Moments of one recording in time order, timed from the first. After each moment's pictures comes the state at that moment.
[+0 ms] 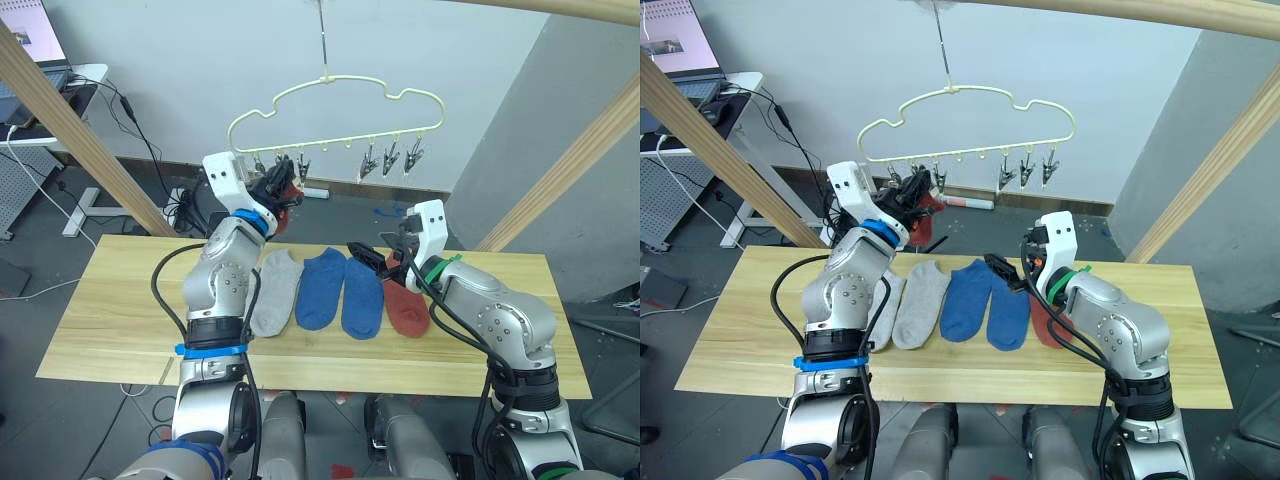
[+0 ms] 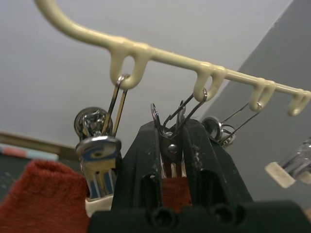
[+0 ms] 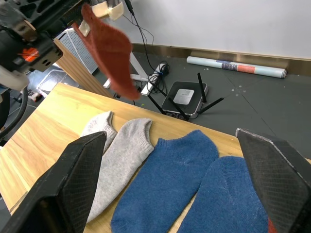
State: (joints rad) left arm -0.67 0.12 0.28 0.11 -0.59 0.52 -0.23; right arm -0.46 -0.17 -0.01 -0.33 0.57 1.00 0.22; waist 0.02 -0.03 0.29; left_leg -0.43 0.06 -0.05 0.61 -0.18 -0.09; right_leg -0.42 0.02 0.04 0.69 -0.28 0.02
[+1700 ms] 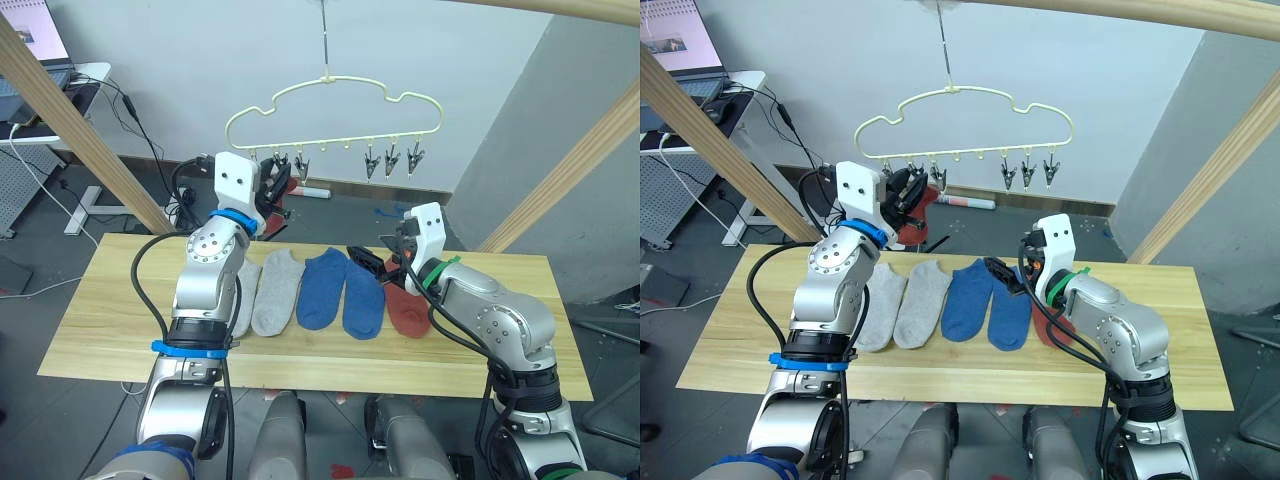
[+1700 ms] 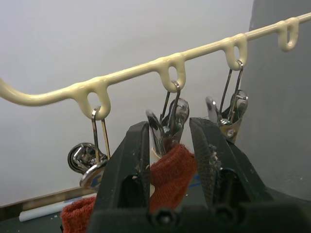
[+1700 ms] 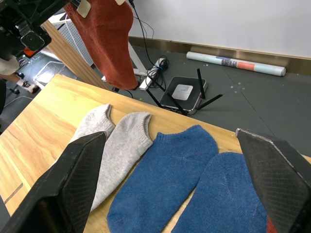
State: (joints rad) left arm -0.67 0.29 0.08 0.24 -0.19 0.13 -0.34; right arm -0.45 -0.19 0.02 -0.33 0.56 0.99 0.22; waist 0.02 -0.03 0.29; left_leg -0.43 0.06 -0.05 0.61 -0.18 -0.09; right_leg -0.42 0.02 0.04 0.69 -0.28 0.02
